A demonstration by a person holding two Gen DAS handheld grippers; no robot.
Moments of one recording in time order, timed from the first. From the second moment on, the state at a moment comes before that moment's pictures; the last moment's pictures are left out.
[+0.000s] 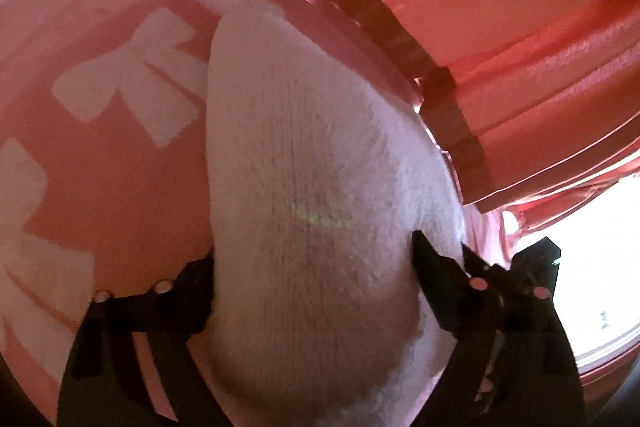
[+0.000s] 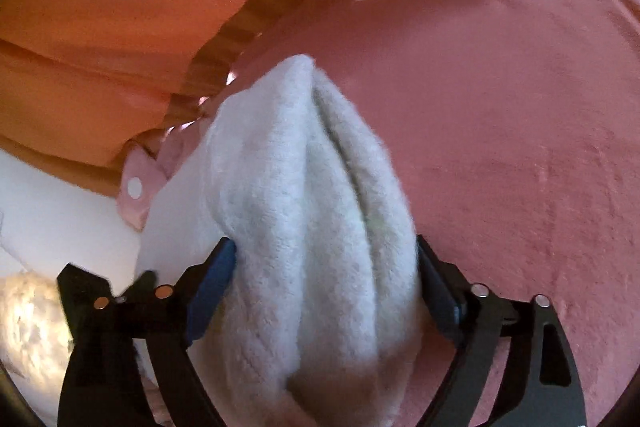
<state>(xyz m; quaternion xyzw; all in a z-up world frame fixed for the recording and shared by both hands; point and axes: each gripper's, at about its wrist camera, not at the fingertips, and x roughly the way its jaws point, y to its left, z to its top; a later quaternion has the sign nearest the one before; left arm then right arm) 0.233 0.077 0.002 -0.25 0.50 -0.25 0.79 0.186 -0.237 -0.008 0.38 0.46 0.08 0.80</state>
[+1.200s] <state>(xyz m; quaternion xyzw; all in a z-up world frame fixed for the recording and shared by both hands) 0.183 0.049 0.030 -0.02 0.45 -0.15 0.88 0.145 -0.175 0.034 0.11 0.49 -0.03 0.87</state>
